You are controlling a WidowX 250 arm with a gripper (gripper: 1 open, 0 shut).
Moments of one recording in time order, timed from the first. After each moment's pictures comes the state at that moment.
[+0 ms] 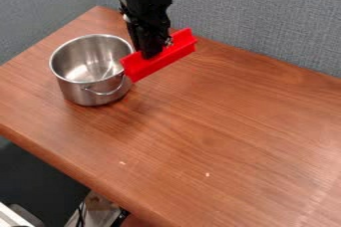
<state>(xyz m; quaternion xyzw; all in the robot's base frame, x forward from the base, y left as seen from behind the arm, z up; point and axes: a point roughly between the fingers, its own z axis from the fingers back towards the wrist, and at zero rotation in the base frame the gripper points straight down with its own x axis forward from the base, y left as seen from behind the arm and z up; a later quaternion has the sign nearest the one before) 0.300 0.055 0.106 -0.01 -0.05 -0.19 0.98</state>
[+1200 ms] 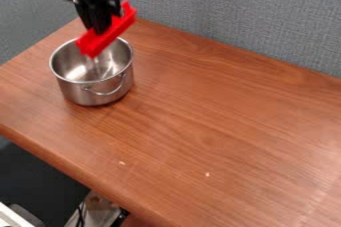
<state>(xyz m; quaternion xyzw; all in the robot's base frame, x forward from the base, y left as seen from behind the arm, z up) 0.316 0.152 0.095 0.01 -0.06 0.01 1.00</state>
